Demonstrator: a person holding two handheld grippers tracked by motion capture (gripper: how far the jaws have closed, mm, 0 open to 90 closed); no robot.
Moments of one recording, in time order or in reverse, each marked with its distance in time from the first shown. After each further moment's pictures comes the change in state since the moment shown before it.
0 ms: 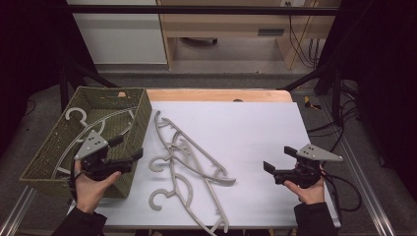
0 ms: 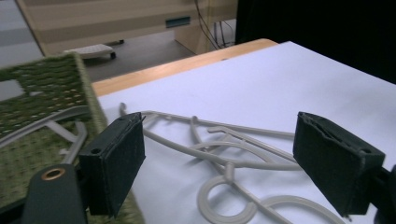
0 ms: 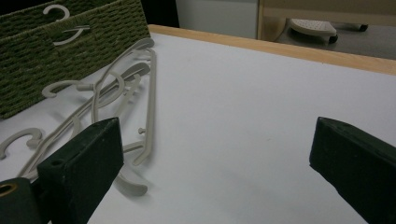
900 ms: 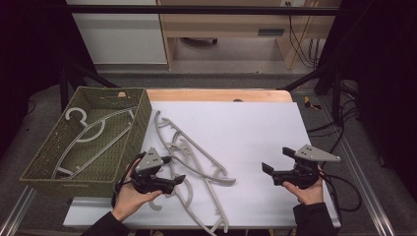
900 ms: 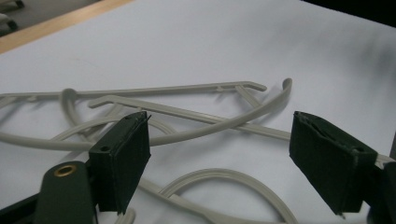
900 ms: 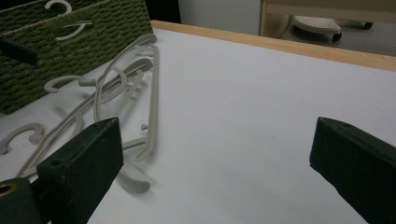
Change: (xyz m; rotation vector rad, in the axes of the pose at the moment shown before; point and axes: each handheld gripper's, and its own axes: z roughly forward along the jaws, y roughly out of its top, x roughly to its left) left arm -0.072 -0.021 0.069 0.225 -0.273 0.139; right arm 0.002 -0.001 0.002 0.008 0.006 -0.001
